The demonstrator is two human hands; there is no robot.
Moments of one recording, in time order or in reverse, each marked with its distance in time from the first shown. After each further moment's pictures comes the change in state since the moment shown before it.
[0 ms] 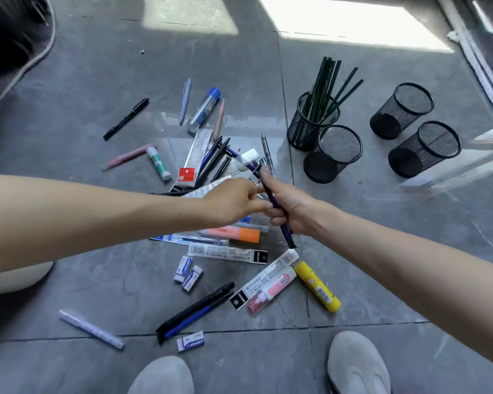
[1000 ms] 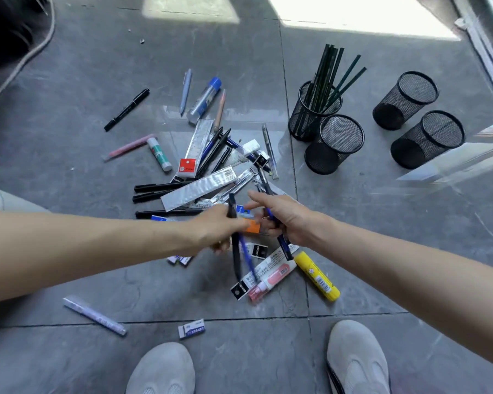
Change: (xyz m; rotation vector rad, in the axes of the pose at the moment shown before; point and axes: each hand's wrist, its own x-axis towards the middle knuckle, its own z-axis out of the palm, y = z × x) left_hand -0.043 -0.023 0.032 -0.660 -0.193 -0.265; right_hand -0.013 0.030 0.006 -0.127 0.005 0.034
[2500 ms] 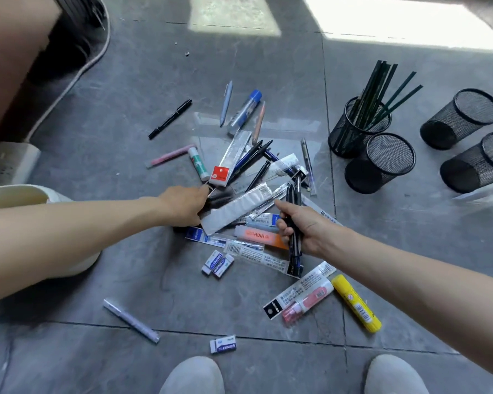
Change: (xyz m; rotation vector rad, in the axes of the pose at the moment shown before) left_hand 0.023 -0.047 -0.128 1.316 0.200 -0.086; right_hand 0.037 -0.007 0.027 0.312 0.011 0.158
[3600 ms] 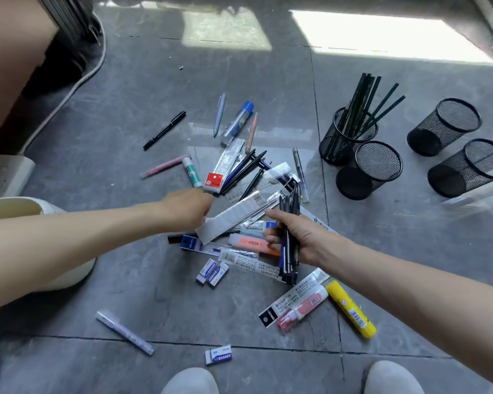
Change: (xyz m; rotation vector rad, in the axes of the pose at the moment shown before) left_hand -0.016 0.019 -0.033 -0.152 0.039 0.043; right_hand -0.015 -0.001 0.001 0.020 -0.013 -0.029
